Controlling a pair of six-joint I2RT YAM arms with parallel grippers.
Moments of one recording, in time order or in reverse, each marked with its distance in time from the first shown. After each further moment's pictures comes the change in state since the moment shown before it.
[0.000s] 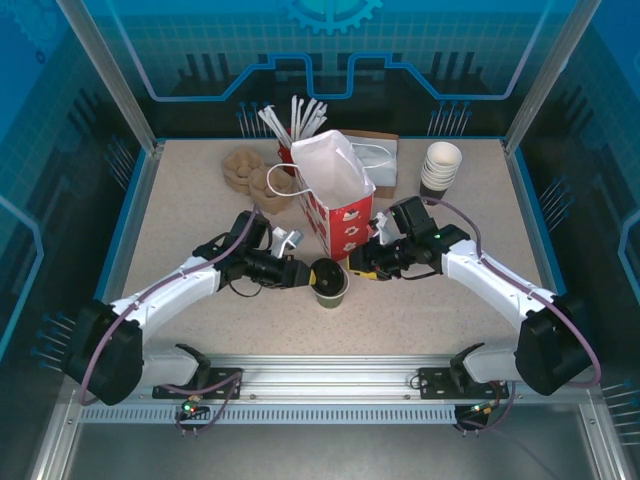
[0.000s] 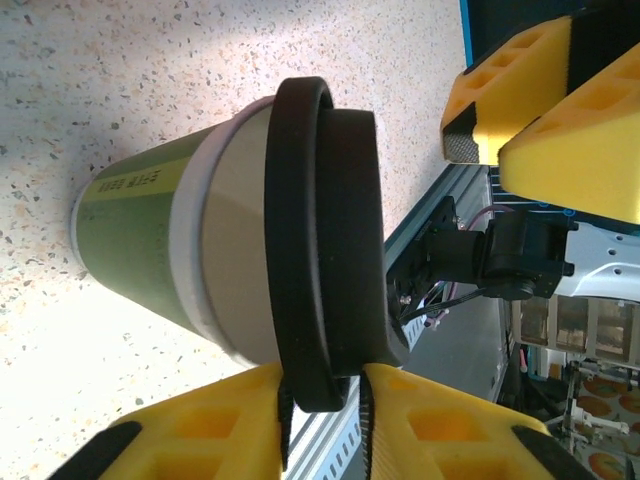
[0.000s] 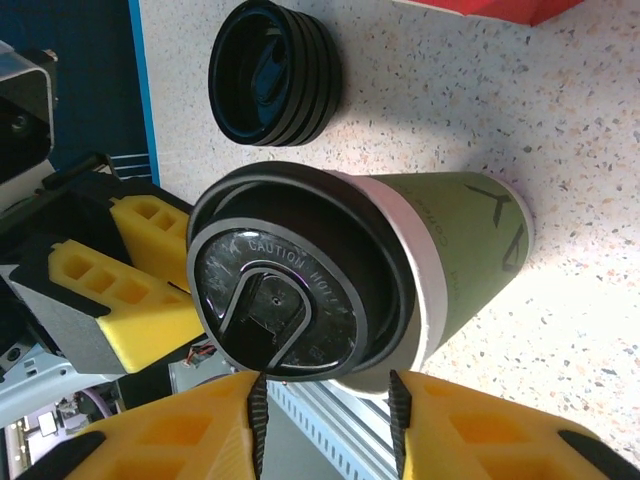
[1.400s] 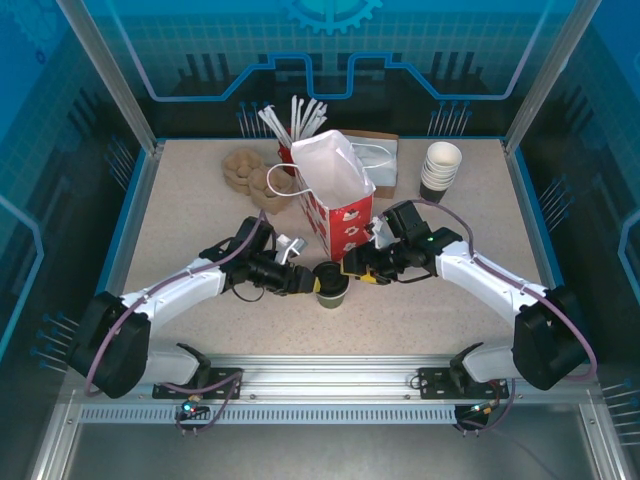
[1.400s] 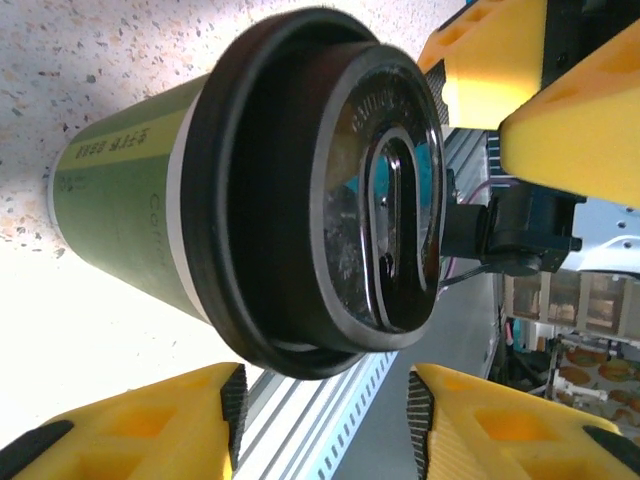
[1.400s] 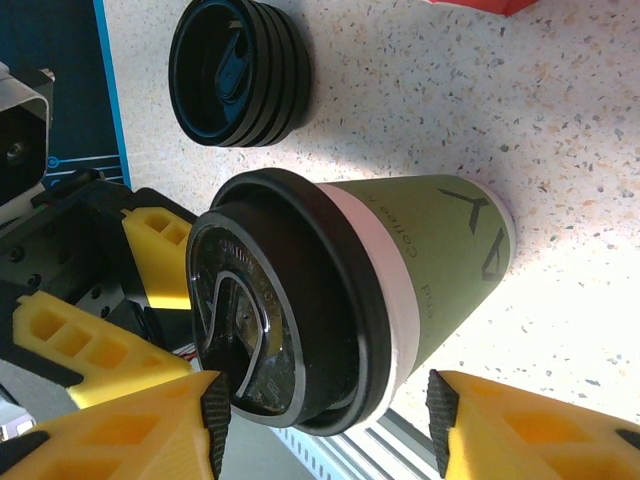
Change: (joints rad) left arm -0.019 0.032 -0.043 0.039 0.044 0.017; right arm 0.032 0.030 -0.026 0.035 0.048 0.011
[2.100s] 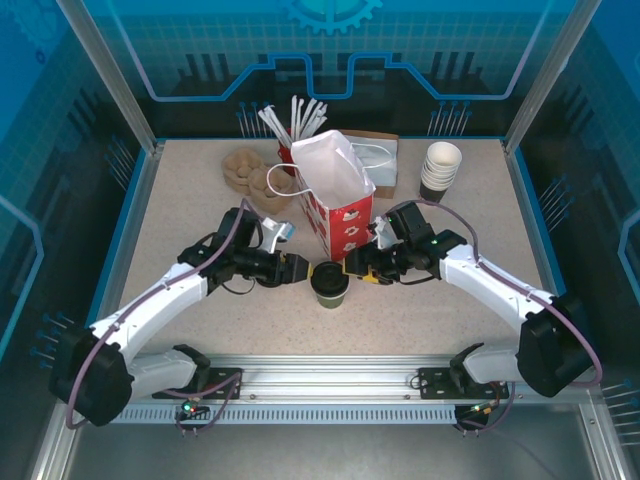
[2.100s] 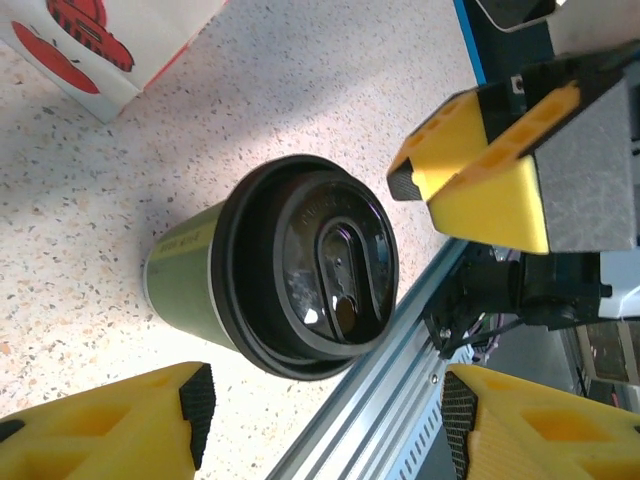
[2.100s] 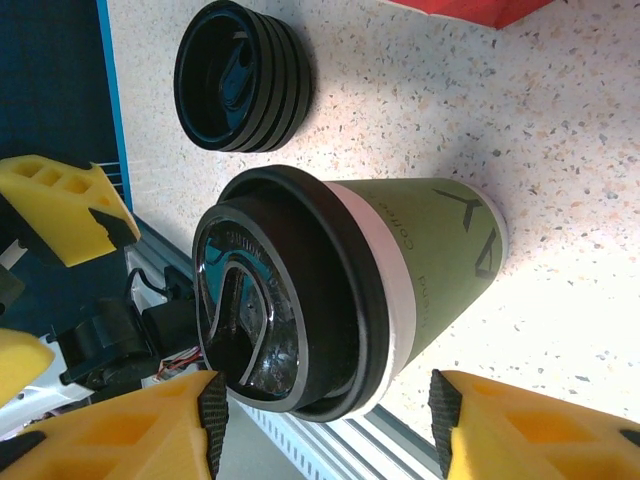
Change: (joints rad) left arm 0.035 -0.146 0.070 -0.081 -0.180 0.069; right arm 0.000 -0.042 -0.013 0.000 0.026 0.003
